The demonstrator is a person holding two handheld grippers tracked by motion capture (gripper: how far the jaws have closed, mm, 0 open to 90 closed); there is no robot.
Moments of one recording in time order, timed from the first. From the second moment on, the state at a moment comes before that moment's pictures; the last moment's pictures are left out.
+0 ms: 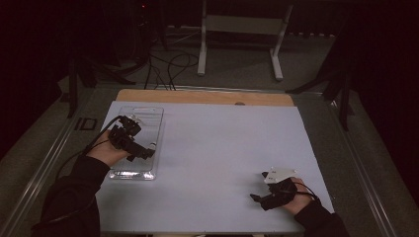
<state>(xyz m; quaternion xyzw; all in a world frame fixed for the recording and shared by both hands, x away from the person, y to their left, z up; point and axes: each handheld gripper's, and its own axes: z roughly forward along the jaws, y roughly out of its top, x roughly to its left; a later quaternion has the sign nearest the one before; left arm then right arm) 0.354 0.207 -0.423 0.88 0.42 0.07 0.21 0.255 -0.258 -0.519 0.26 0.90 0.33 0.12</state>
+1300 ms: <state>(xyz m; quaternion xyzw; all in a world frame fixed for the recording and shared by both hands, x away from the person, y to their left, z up) 0.346 0.138 -0.393 0.90 0.27 0.05 0.33 0.257 -0.263 -0.517 0.26 0.89 0.34 0.14</state>
